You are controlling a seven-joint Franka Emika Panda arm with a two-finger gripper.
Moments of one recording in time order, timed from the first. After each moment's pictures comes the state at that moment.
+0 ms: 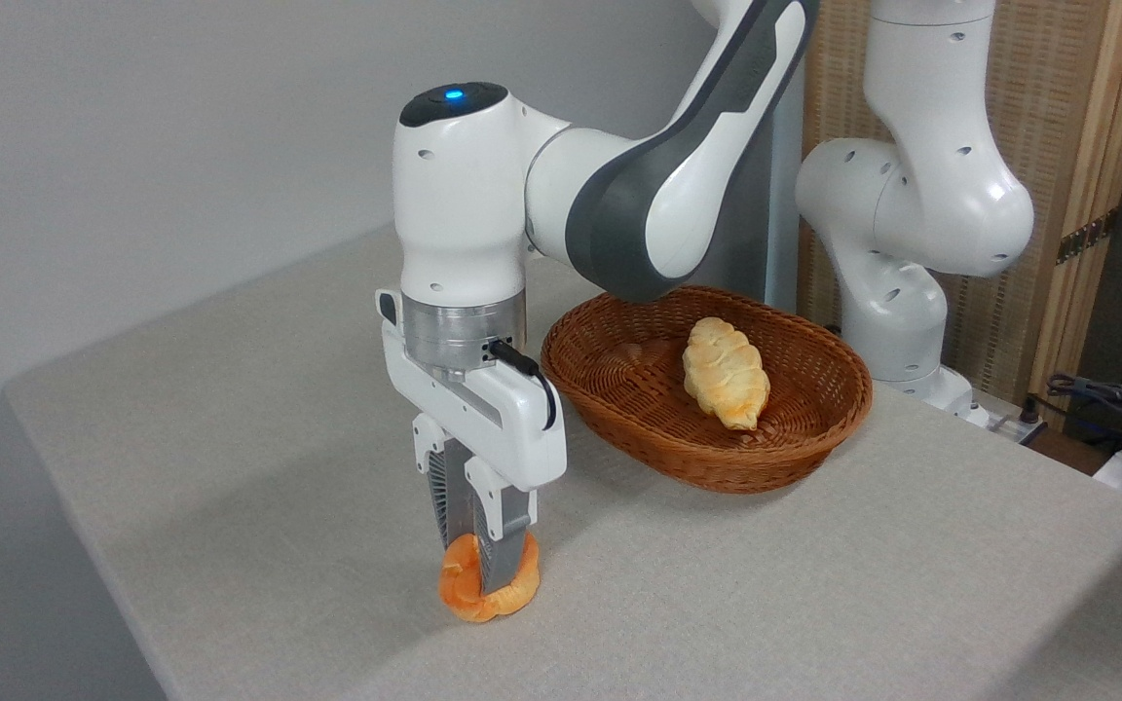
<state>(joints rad) -0.01 -0.03 -0.01 -2.19 0.02 2.34 0.78</state>
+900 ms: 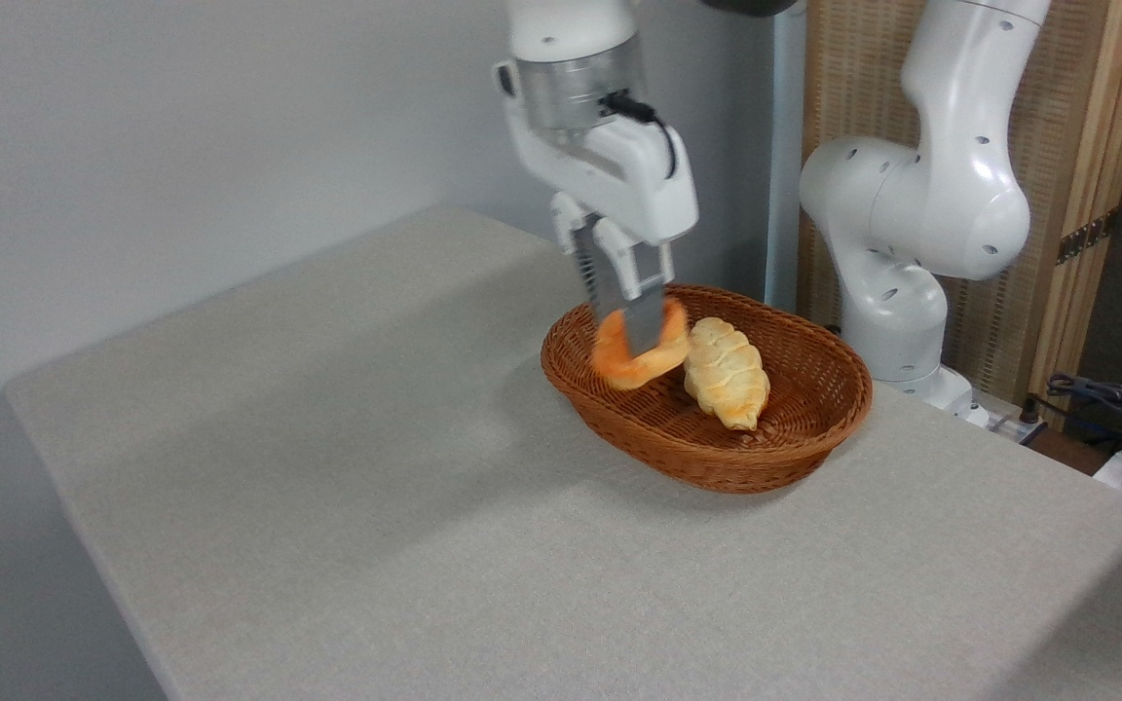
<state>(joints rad) -0.12 -0.49 0.07 -2.24 0.02 1.65 0.90</state>
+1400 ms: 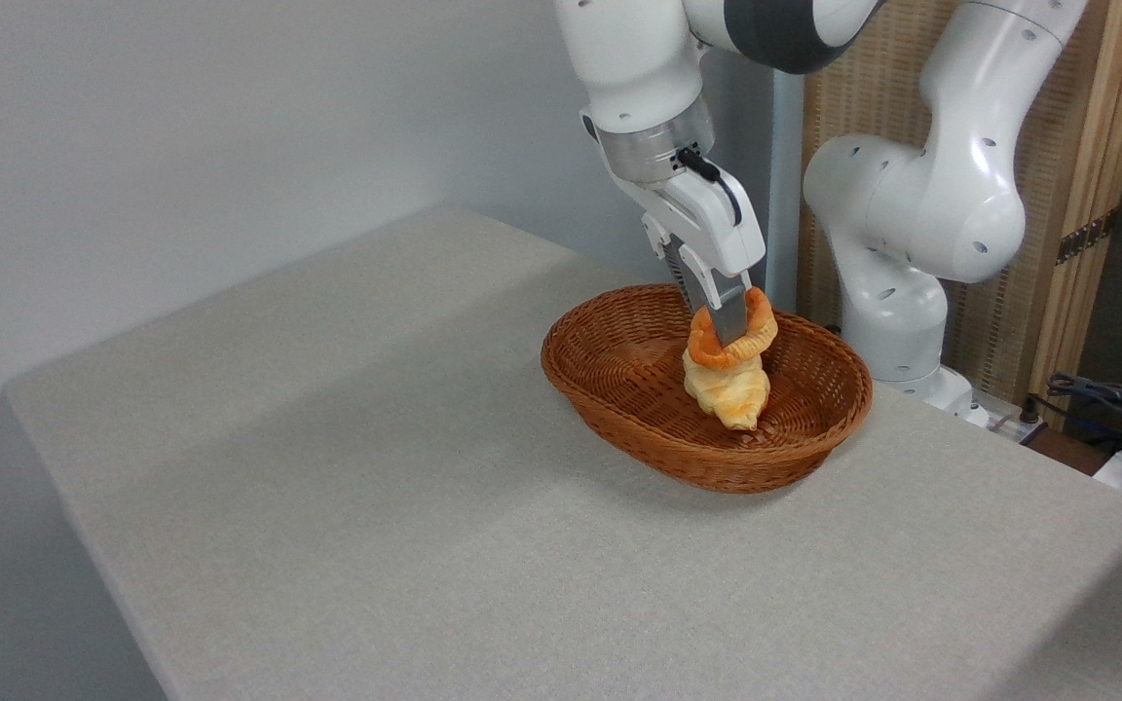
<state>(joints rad) -0.20 -0.64 0.11 -2.47 0.02 1.54 0.94</state>
